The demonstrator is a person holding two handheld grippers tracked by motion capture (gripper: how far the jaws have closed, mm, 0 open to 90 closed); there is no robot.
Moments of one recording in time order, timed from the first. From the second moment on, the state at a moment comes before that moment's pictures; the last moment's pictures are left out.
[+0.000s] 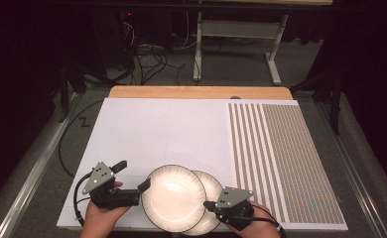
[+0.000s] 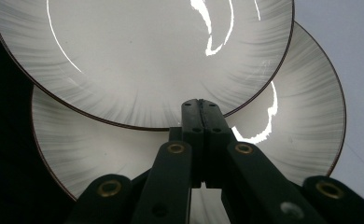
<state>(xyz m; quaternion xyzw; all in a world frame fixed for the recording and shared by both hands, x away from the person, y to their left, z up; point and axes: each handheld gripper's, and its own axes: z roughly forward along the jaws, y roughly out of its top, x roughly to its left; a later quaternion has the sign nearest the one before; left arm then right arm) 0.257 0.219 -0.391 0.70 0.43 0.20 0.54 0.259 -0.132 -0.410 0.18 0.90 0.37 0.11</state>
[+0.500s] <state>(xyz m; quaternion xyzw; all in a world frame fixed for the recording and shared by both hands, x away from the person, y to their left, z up) 0.273 0.227 -0.384 0.71 0.47 0.08 0.52 0.260 -0.132 -0.409 0.18 0.90 0.38 0.11</state>
